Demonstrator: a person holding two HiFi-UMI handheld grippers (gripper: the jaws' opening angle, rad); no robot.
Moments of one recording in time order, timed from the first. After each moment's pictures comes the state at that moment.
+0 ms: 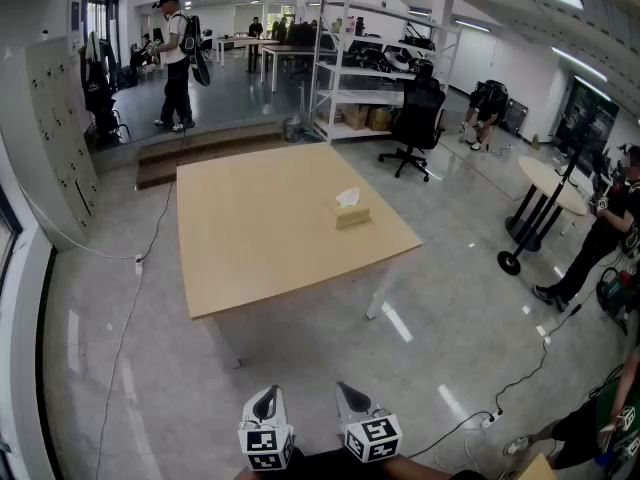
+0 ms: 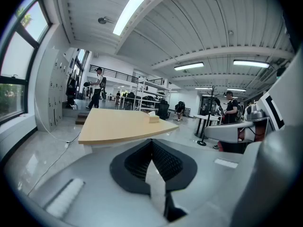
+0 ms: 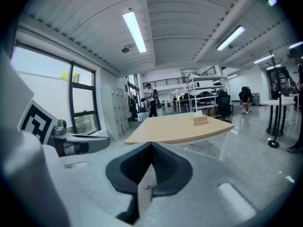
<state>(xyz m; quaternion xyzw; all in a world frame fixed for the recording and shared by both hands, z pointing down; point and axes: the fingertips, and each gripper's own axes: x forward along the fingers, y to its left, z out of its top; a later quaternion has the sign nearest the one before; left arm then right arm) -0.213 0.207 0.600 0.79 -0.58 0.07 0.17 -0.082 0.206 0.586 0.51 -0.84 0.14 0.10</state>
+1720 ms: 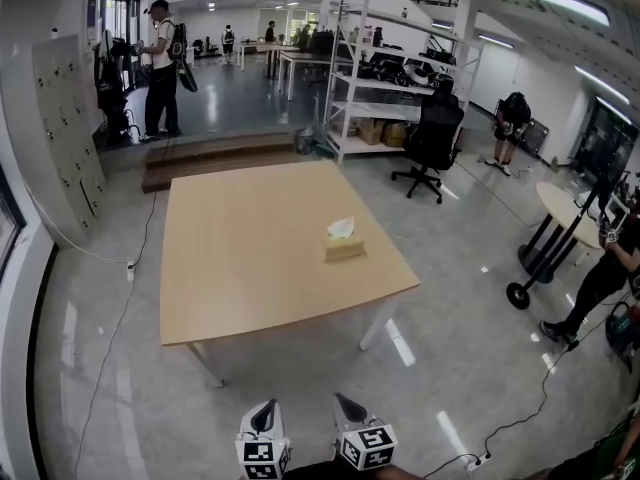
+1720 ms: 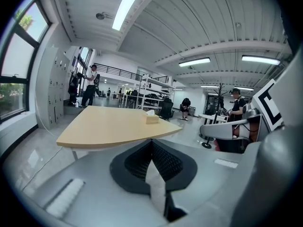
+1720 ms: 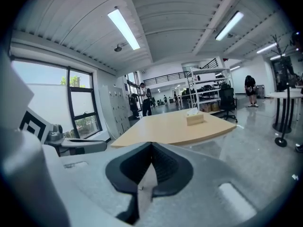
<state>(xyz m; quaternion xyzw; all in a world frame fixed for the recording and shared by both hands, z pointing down) -0.123 0.118 0.602 0.77 -0.60 0.07 0.18 0.007 0.098 0.594 0.49 -0.85 0.17 0.10</state>
